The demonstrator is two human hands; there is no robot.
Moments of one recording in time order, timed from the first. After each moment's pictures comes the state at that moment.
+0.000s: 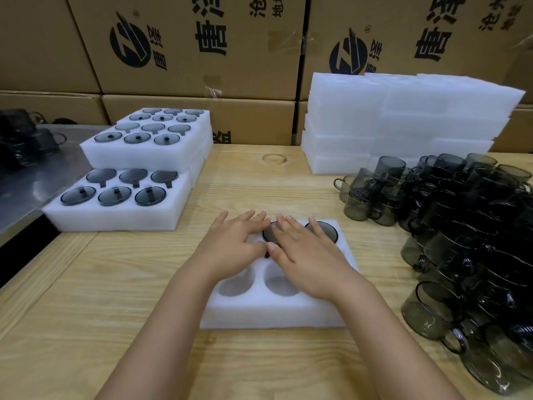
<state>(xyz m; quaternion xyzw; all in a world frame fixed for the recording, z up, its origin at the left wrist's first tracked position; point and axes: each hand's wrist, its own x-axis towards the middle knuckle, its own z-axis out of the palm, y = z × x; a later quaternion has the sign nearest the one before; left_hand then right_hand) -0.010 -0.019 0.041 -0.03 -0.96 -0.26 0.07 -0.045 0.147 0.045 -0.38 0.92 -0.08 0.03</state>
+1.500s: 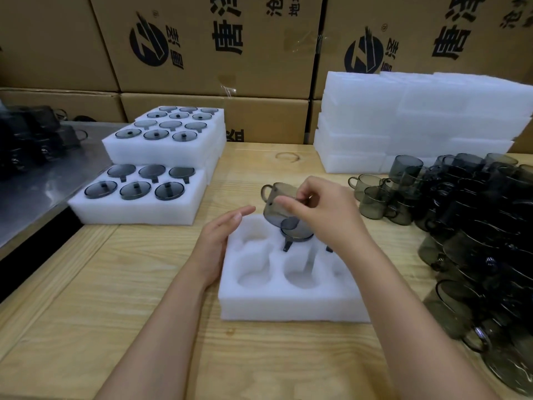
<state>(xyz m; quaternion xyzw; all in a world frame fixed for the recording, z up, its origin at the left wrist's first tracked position) 0.006 -0.052 0.011 0.06 -0.58 -0.81 0.13 -0.053 0.127 0.086 -0.27 0.82 -0.49 -0.11</state>
